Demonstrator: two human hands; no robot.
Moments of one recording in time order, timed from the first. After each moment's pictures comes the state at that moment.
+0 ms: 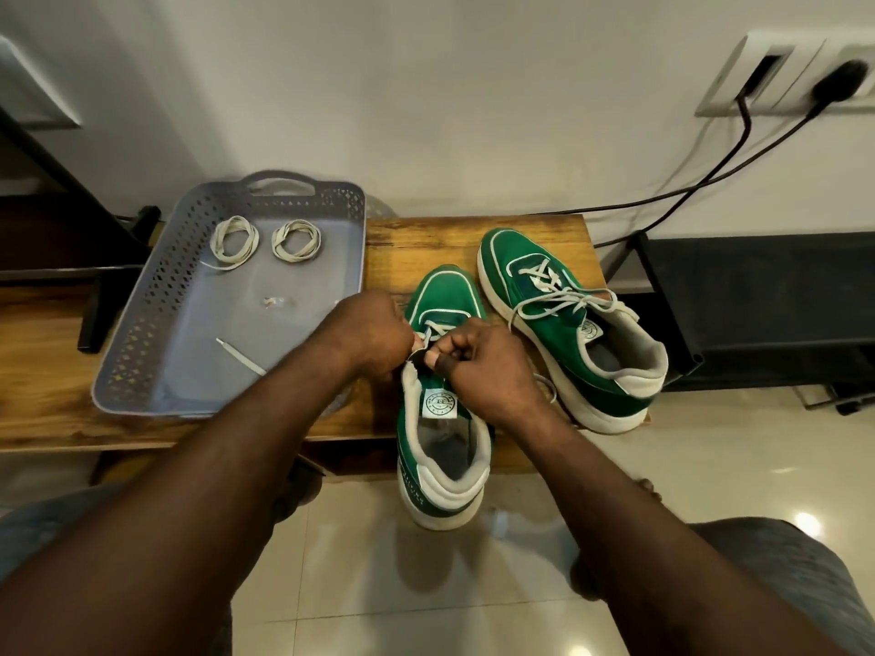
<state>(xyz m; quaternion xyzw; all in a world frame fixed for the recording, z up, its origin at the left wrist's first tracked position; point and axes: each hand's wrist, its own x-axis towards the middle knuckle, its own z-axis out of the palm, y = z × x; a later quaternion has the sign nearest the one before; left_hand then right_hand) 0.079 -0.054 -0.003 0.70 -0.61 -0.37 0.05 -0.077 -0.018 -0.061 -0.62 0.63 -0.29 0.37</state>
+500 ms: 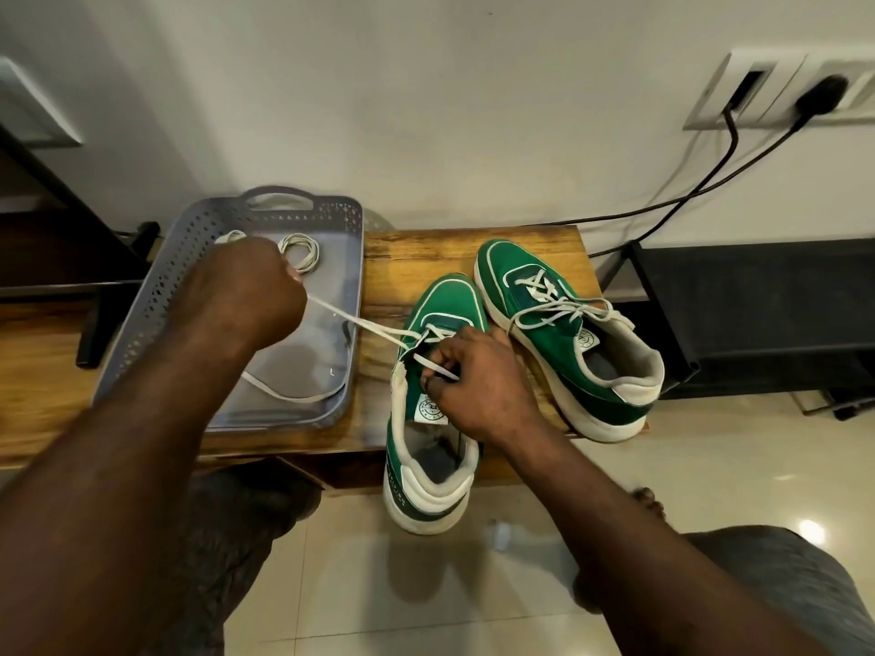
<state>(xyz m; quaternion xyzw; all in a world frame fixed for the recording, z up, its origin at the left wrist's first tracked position) 0.161 -0.071 0.039 0.78 -0.62 -0.11 0.05 -0.073 -0.012 -0.053 -0.69 0.65 -0.19 0.26</state>
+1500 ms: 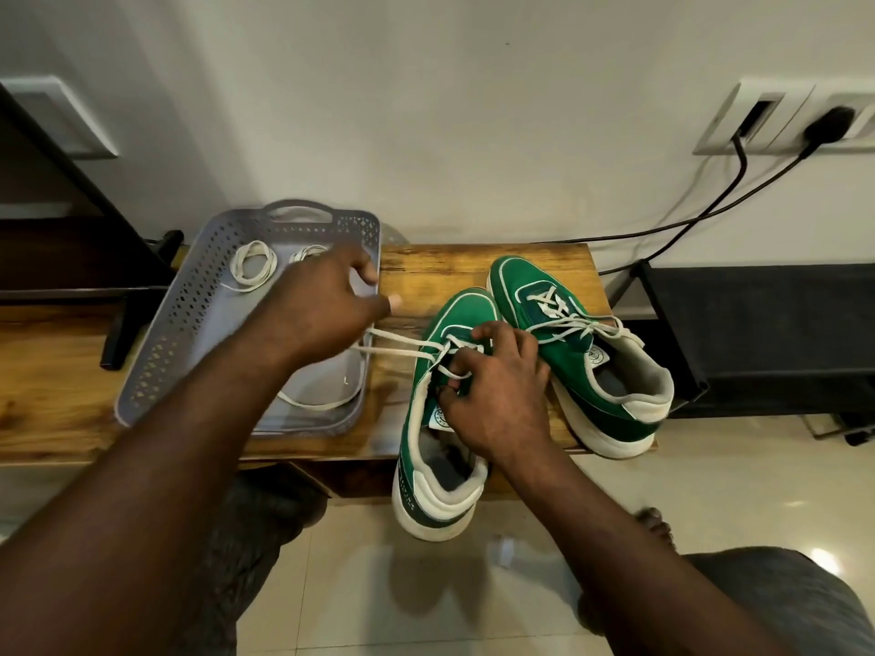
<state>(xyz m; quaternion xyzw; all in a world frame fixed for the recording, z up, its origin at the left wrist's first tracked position) 0.131 -0.056 0.047 0.67 -0.68 -0.26 0.18 -0.069 -0.004 -0.049 -0.69 0.69 -0.15 0.16</state>
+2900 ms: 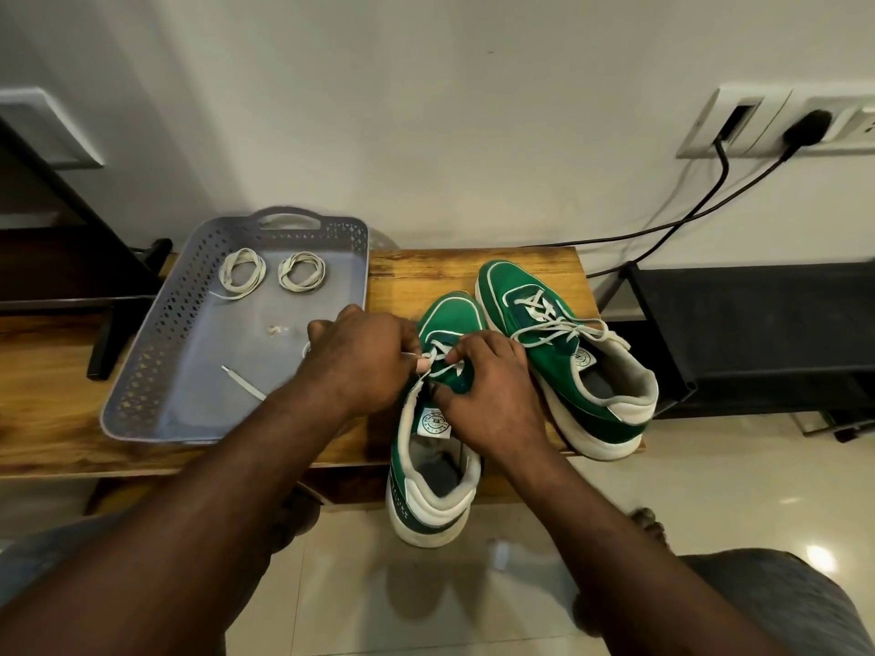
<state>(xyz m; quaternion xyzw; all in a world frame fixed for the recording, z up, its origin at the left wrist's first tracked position) 0.084 -0.043 0.012 0.65 -0.74 -0.17 0.01 -0.080 -0.010 -0.055 -0.66 0.67 -0.24 0.22</state>
